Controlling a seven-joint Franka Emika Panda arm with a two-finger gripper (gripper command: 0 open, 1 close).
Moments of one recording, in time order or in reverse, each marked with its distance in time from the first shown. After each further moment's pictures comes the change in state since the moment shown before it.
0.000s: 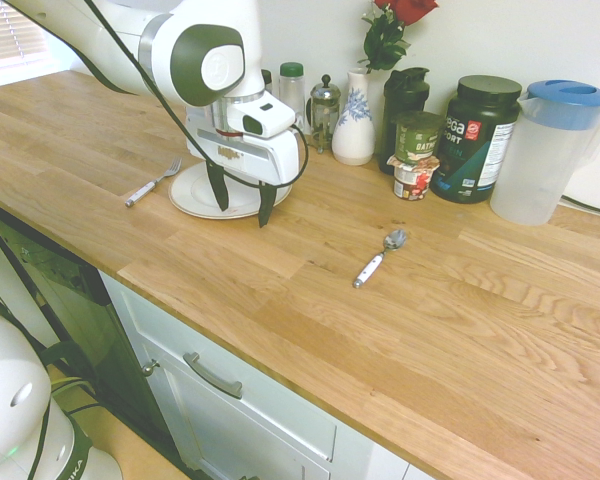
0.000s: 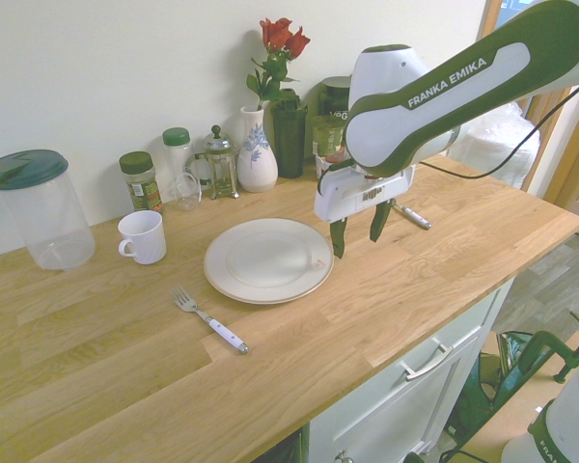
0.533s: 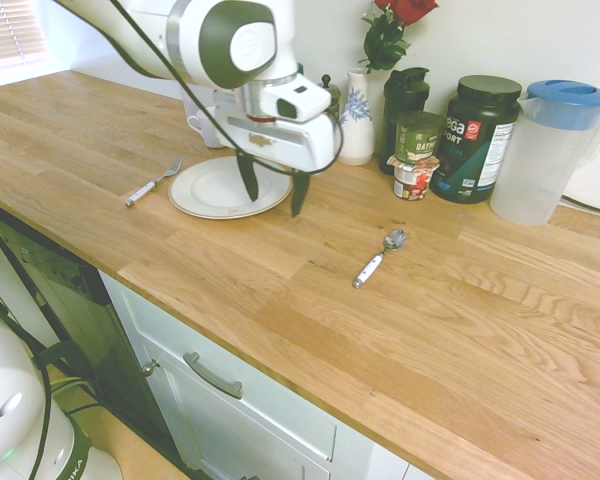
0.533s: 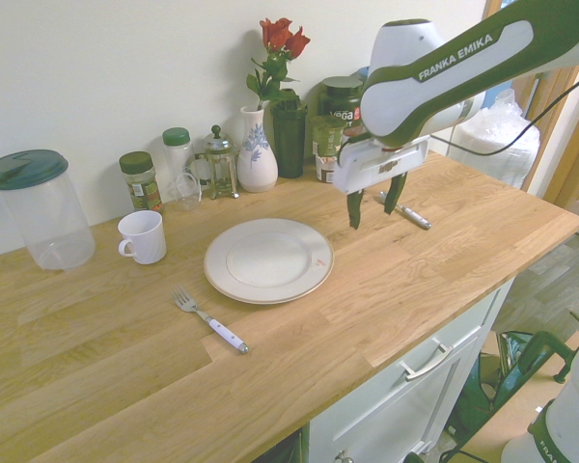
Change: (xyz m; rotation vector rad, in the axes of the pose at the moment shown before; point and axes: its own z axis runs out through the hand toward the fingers) arm 0.095 0.055 -0.033 0.000 0.061 0.000
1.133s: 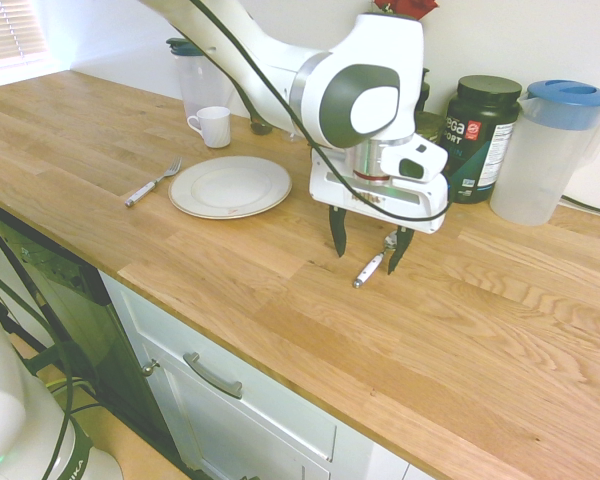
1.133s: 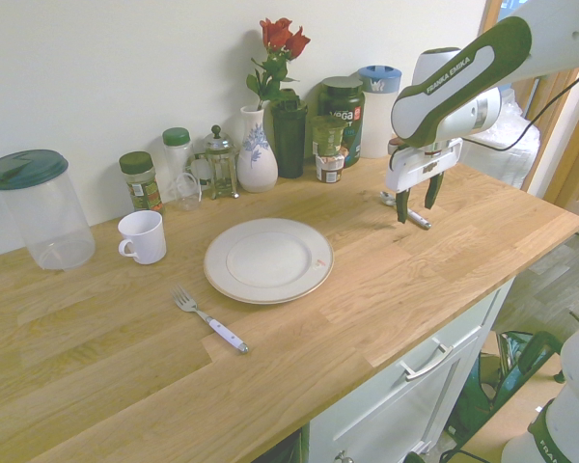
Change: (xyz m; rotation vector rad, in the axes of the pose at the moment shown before) arm 0.092 0.058 0.075 -0.070 -0.044 -0.010
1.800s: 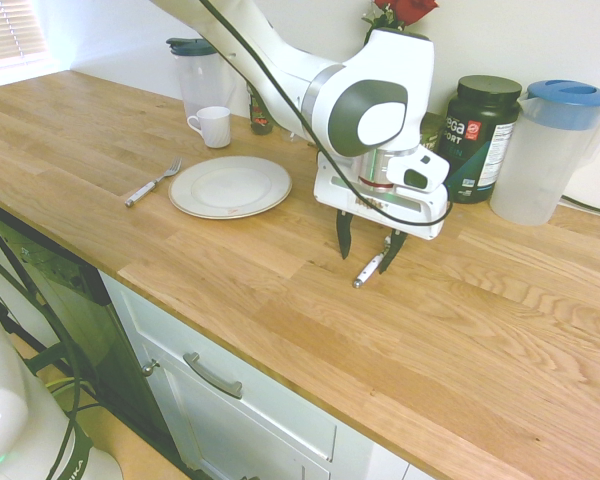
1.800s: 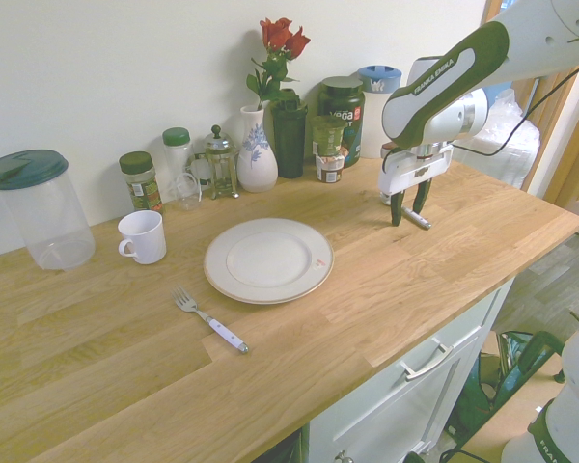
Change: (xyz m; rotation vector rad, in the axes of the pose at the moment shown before) arm 0.003 -0.012 0.008 0.028 -0.037 -0.007
